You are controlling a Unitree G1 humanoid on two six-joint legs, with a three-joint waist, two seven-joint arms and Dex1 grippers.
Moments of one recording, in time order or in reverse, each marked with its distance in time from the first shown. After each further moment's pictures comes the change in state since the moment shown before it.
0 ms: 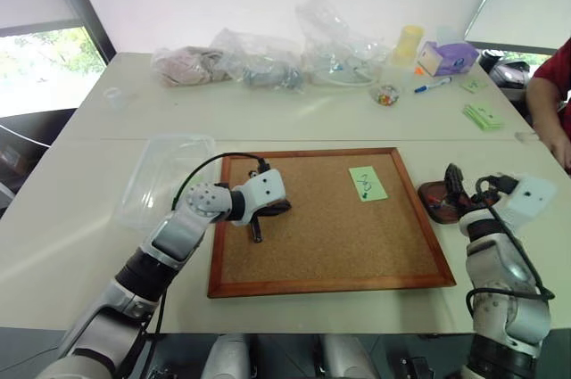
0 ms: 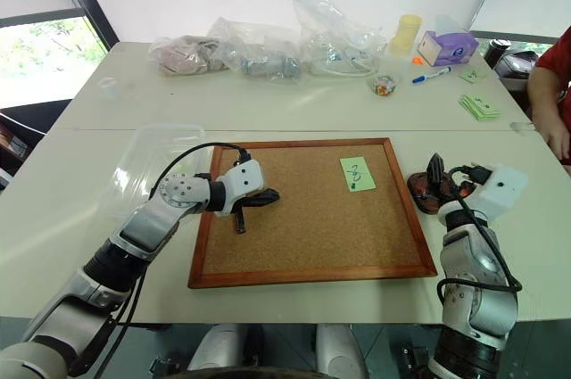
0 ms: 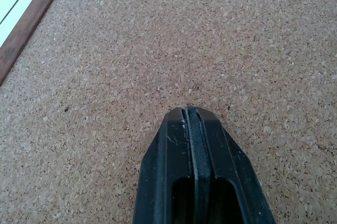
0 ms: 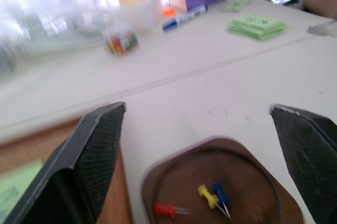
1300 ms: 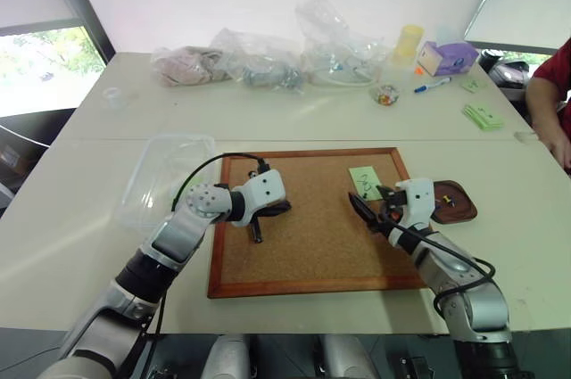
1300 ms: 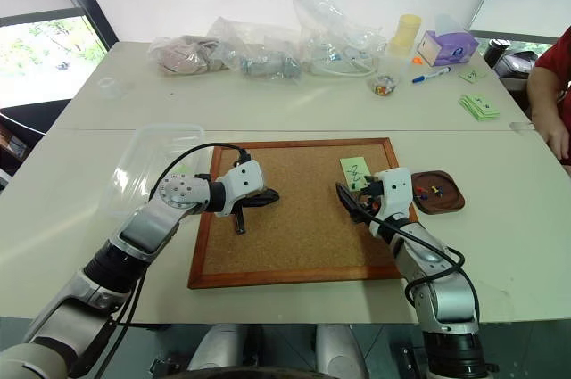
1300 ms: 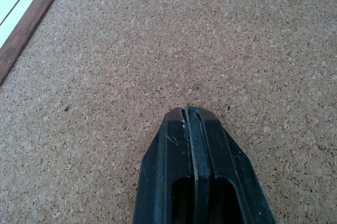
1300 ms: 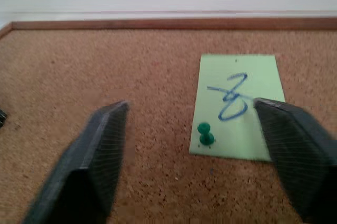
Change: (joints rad) left arm 0.008 -0.004 0.005 -0.011 0.007 0.006 0.001; right arm 0.048 -0.155 0.444 0.074 -0.132 0.041 0.332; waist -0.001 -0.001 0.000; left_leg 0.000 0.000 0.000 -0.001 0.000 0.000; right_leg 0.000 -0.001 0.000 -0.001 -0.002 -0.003
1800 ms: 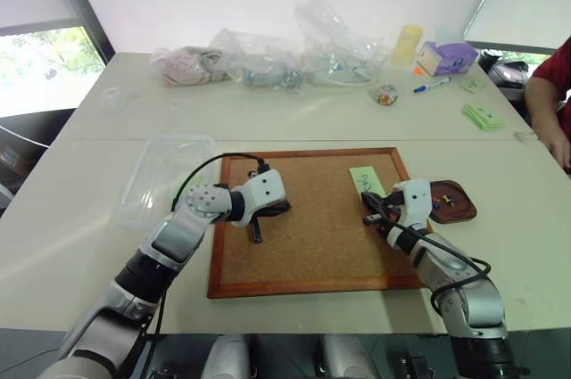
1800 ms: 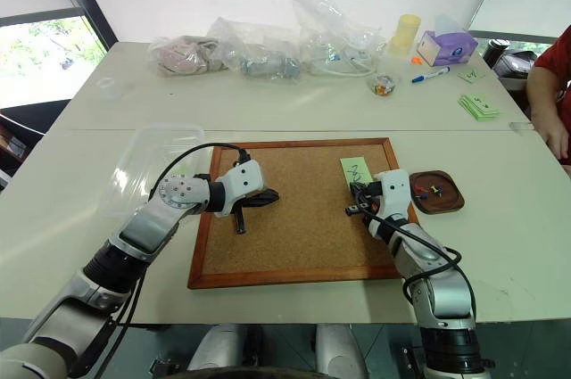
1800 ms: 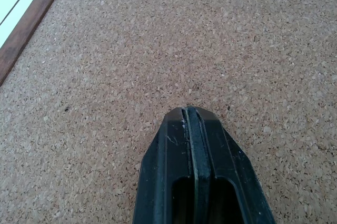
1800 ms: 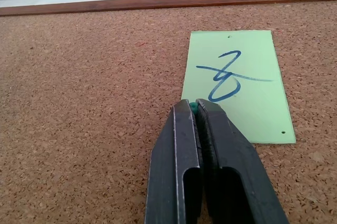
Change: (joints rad) left arm 0.000 0.001 0.000 -0.001 0.000 0.002 -0.002; right arm -0.011 0.011 -0.005 0.013 -0.008 0.008 -0.006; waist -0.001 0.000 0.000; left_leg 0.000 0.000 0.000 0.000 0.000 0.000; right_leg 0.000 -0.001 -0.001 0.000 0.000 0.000
